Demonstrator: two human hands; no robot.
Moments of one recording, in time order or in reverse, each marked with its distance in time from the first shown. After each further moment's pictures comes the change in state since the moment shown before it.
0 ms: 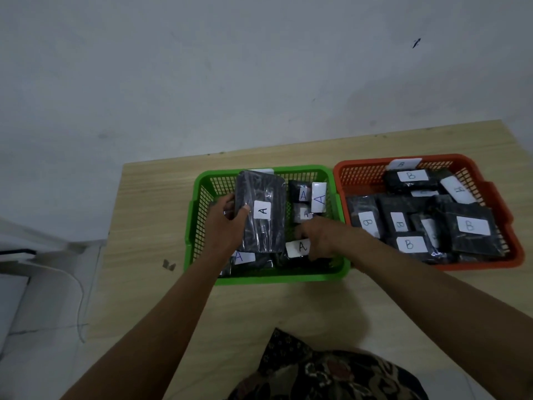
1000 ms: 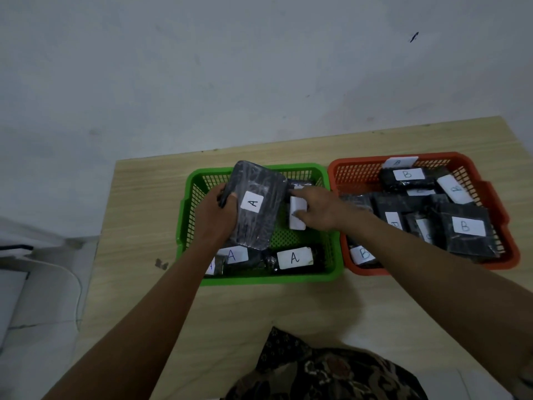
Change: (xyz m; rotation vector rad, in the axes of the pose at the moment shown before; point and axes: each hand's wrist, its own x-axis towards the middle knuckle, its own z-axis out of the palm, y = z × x) left_hand 0.015 0.013 0.000 0.226 0.049 0.114; right_hand 0.019 0.030 -0.030 0.228 0.305 -0.119
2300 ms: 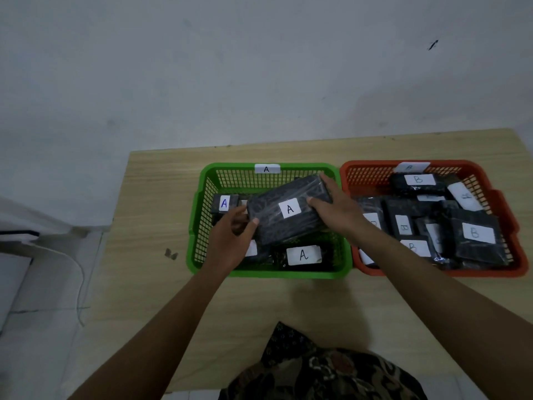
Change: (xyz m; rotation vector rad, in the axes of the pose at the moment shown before) left_hand -0.044 -0.045 0.005 -0.111 -0.080 -0.046; right_hand -0.033 -0.026 0.011 0.696 0.287 0.309
